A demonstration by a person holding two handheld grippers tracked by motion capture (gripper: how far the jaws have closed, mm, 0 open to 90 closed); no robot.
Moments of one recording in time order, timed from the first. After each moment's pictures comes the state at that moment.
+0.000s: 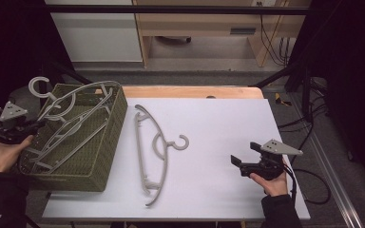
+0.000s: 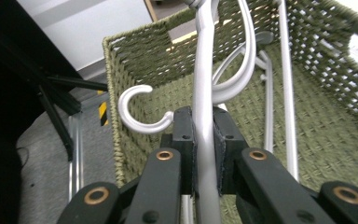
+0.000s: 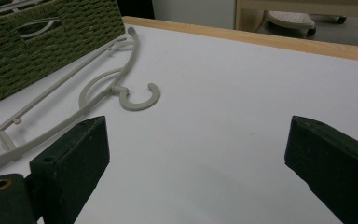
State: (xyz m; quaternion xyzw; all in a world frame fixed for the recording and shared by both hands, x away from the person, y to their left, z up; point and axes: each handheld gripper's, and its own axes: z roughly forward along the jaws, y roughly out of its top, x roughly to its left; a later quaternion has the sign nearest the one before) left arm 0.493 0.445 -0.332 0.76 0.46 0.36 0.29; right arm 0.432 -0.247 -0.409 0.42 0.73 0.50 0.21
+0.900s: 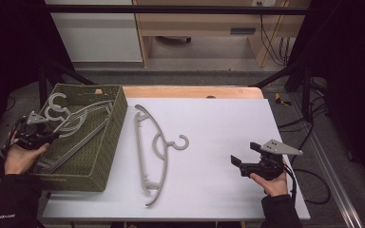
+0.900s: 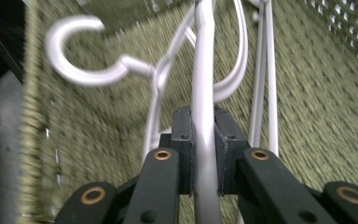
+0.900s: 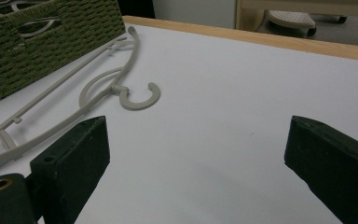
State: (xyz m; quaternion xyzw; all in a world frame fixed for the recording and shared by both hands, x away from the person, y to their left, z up) left arm 0.512 0.431 -0.382 0.80 0.49 0.27 0.22; right arm 0.432 -0.247 -0.409 0.42 0.73 0.50 0.21
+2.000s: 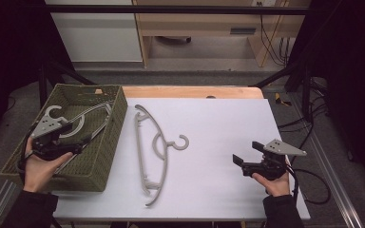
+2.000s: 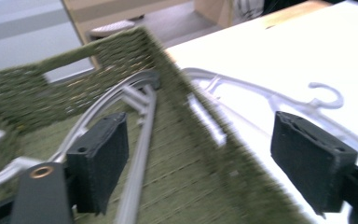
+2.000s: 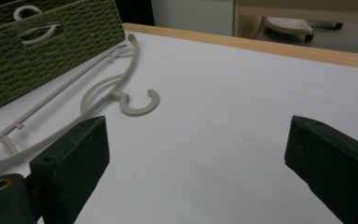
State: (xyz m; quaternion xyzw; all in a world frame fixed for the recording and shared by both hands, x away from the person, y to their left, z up) left arm 0.453 0.335 -0.342 0.75 0.41 0.29 0.43; right arm 0.429 -0.251 -0.405 0.42 0.72 0.51 0.21
